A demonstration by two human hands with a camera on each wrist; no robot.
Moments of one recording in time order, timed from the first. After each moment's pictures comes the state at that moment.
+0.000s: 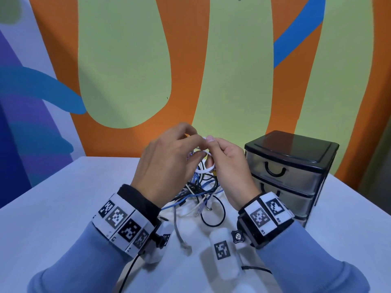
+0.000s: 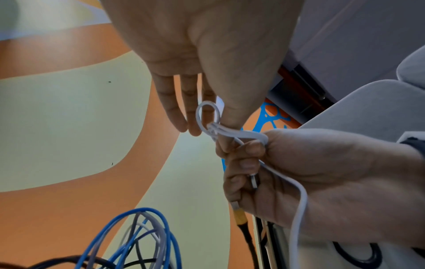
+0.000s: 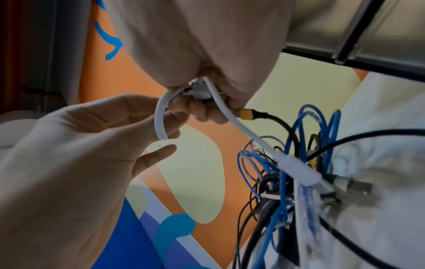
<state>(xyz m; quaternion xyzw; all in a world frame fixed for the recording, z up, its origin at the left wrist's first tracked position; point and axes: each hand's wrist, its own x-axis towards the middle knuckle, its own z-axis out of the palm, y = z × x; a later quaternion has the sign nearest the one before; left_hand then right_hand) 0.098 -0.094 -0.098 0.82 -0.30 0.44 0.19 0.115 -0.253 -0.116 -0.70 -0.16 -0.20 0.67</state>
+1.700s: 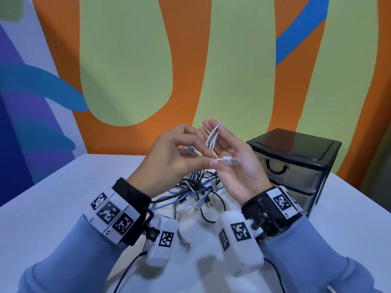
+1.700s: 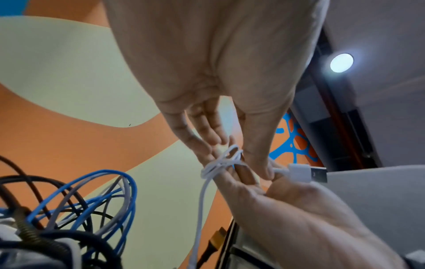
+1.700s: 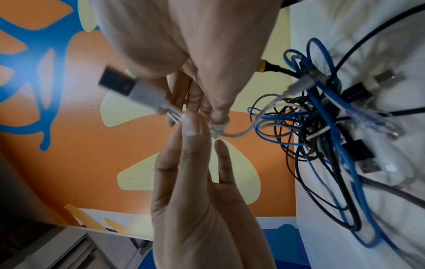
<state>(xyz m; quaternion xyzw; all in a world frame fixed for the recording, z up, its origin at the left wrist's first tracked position) 0.098 -0.093 -0.093 0.74 -0.33 0.17 0.57 0.098 -0.256 -0.093 -0.36 -0.13 0.02 0.92</state>
